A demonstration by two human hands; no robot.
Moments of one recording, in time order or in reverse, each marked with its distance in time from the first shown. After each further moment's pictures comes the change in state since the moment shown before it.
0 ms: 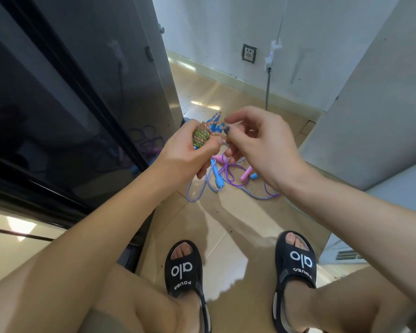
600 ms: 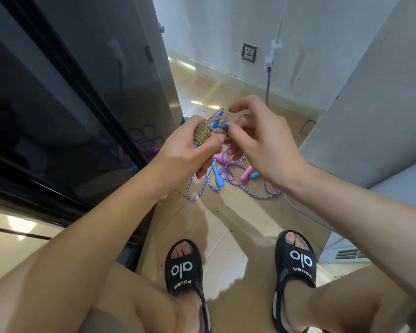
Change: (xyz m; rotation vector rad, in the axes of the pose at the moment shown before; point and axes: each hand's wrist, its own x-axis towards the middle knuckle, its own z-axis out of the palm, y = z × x) left_hand -0.002 0.004 -0.005 -0.030 -0.086 0.038; right_hand 0.004 0.008 -0.006 -0.166 -0.059 -0.206
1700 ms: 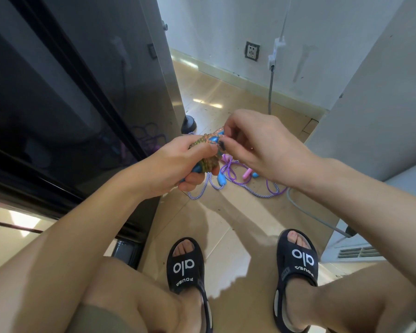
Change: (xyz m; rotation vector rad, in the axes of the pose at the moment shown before) left_hand -0.015 0.002 -0.018 -0.239 -0.315 -0.267; right_hand 0.004 0.003 -0.009 -0.388 -0.218 -0.319
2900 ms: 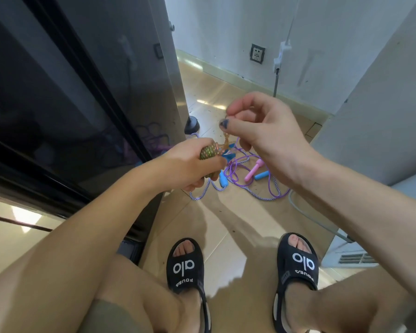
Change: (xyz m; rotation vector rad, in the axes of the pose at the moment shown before) left_hand 0.012 -0.004 -0.003 0.356 0.049 -0.035; right_hand 0.019 -0.028 -0.001 0.851 0.227 0.509
